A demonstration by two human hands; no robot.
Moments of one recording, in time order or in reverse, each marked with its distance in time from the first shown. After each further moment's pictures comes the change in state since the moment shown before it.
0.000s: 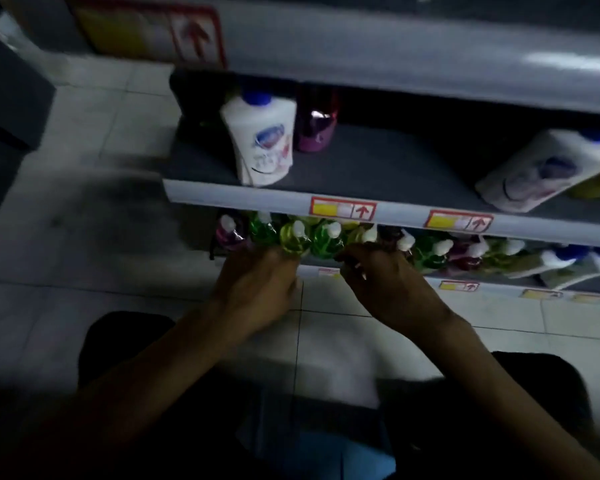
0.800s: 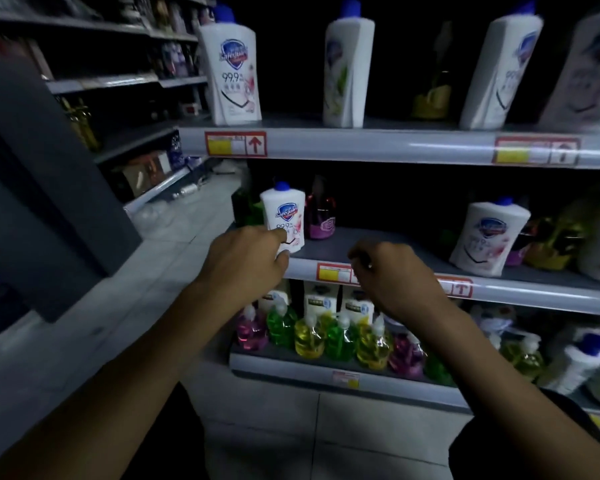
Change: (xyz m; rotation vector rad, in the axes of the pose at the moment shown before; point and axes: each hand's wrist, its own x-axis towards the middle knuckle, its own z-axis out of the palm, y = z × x) left_hand -0.056 0.019 -0.061 0.117 0.565 -0.199; right_hand -0.050 -0.023 -0.031 -0.090 0.470 -0.150
